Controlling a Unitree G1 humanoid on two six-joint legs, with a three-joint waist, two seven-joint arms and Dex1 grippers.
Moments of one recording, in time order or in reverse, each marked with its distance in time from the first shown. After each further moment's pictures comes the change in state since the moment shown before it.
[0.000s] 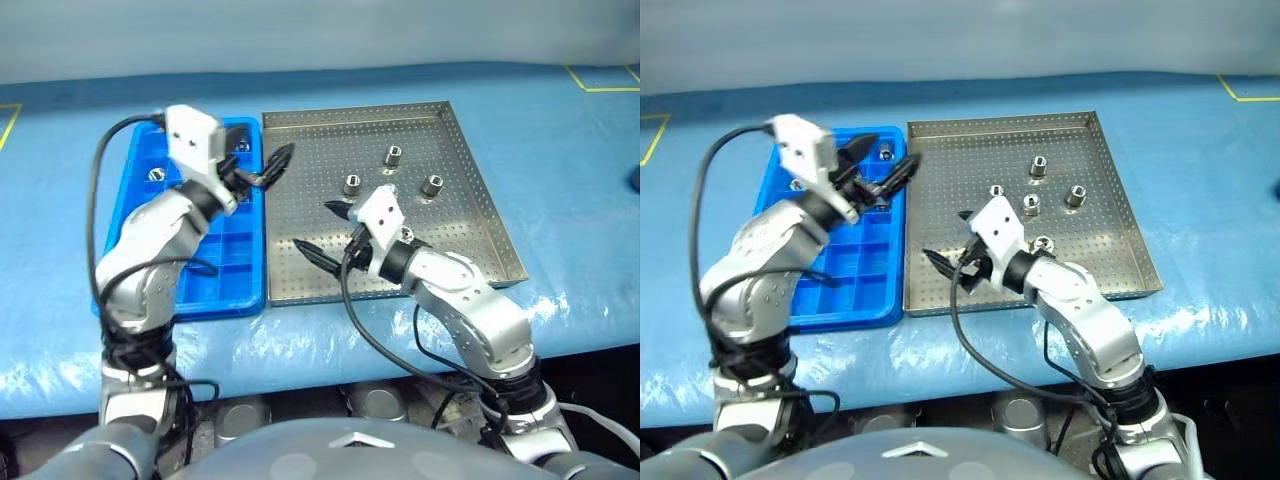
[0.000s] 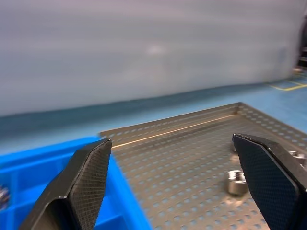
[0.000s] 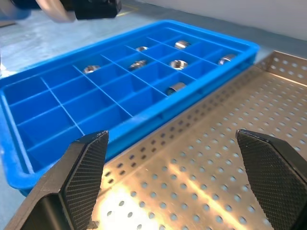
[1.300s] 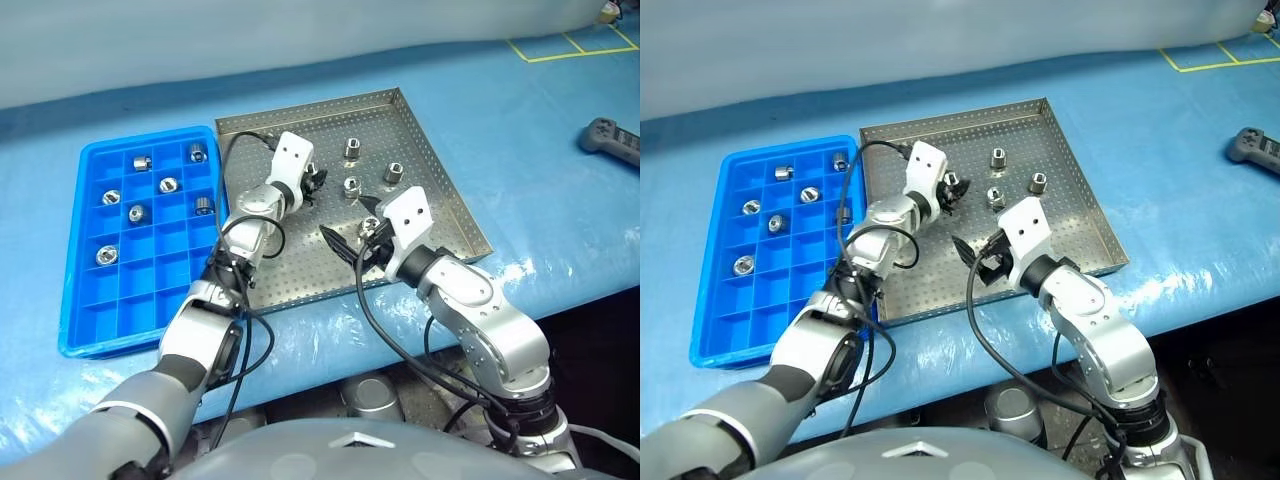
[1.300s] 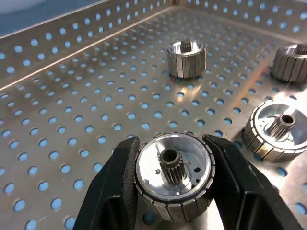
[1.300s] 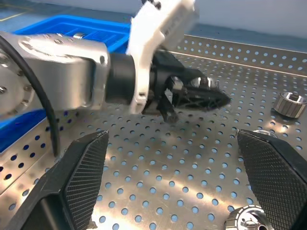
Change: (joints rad) left arm -0.237 -0.227 -0.116 0.819 0.299 -0.412 0.073; right arm 0.074 0.014 -0.049 -0.075 -0.020 0.020 -0.134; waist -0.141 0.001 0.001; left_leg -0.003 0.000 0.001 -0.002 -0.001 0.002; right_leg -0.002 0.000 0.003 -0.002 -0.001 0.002
